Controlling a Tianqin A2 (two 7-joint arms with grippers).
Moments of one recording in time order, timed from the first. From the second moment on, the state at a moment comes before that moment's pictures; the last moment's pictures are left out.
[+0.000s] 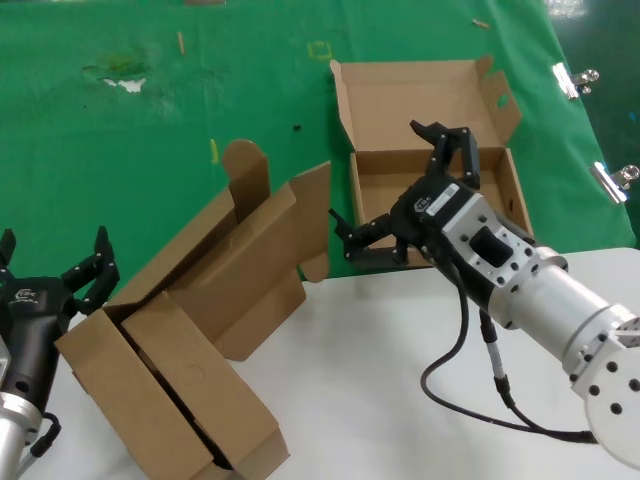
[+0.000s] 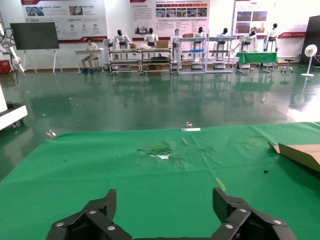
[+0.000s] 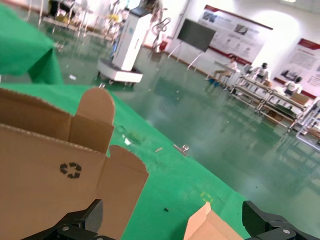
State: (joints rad) left arm 0.00 -0.30 1.60 -1.60 -1.80 0.00 0.00; right arm 0.23 0.21 -1.68 1.79 0.83 -0.58 0.44
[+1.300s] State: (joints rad) left arm 0.00 -0.30 1.60 -1.60 -1.80 0.00 0.00; right arm 0.02 0.29 -1.61 1.61 1.73 -0.04 0.03
